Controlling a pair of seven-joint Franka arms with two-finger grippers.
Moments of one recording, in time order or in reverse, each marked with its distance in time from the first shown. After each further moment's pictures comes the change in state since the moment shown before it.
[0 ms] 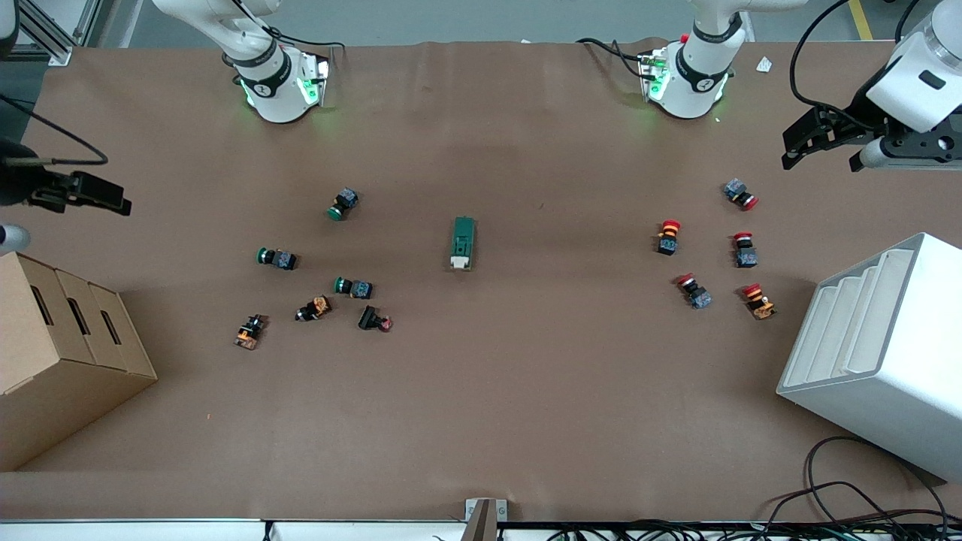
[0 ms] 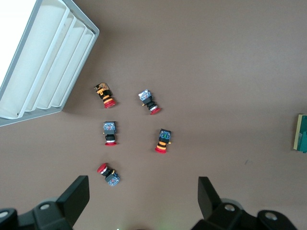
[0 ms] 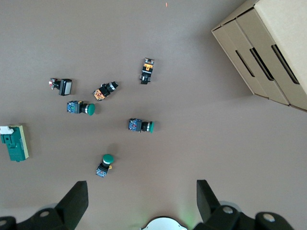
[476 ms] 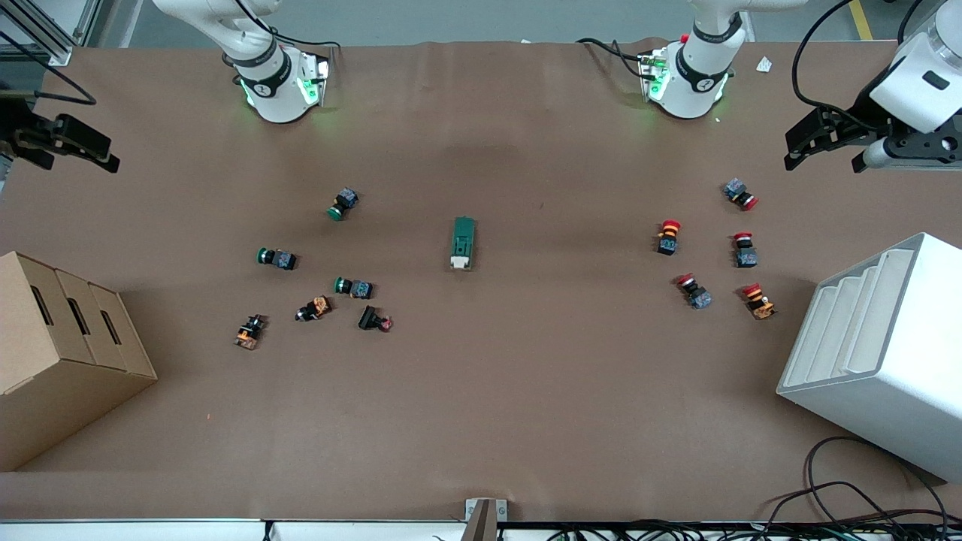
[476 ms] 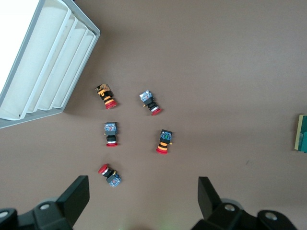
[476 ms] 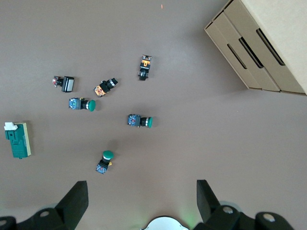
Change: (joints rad) left arm 0.005 0.001 0.004 0.004 0.000 0.000 0.016; right arm -0.006 -0.199 -0.010 -0.192 0.000 0.061 0.001
